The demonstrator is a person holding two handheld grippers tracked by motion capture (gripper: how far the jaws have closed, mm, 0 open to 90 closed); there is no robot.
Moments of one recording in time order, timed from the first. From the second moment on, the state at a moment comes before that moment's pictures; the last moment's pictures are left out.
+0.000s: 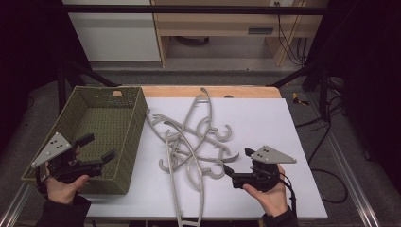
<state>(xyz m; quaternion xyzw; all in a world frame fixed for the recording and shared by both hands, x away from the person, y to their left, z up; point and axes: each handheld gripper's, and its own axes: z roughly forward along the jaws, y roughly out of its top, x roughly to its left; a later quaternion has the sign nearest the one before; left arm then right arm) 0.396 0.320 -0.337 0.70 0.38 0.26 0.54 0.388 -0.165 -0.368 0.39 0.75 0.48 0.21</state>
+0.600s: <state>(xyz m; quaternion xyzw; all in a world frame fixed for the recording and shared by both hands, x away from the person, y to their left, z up) 0.395 0.315 -0.337 0.71 0.37 0.27 0.54 0.396 -0.097 -0.424 0.40 0.83 0.37 0.12</state>
